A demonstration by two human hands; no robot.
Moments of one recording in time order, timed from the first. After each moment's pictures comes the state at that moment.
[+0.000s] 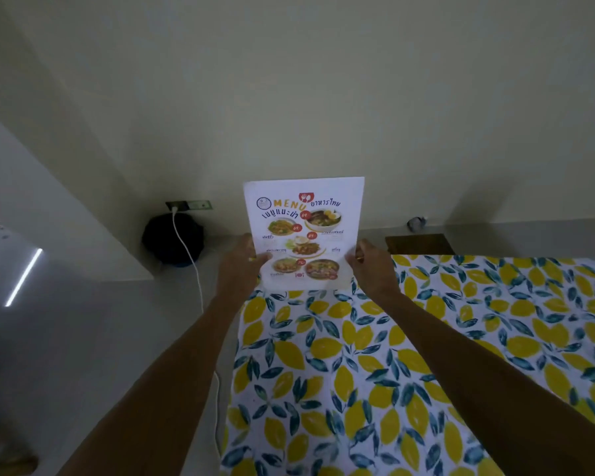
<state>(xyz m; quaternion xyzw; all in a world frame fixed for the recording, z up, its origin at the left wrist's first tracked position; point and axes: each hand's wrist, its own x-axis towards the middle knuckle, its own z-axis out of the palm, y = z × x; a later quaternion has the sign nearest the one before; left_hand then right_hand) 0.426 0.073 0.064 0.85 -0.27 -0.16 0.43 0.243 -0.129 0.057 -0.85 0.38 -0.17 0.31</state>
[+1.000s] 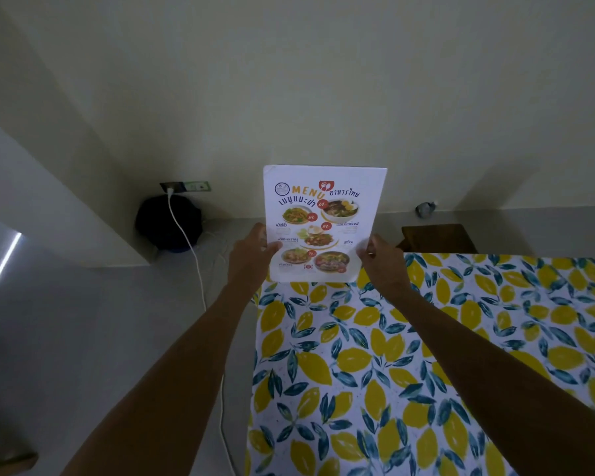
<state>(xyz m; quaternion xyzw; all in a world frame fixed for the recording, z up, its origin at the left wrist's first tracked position) 0.495 0.054 0.024 0.86 -0.28 -0.15 0.40 0.308 -0.141 0.009 -0.85 0.41 -0.13 0.29</state>
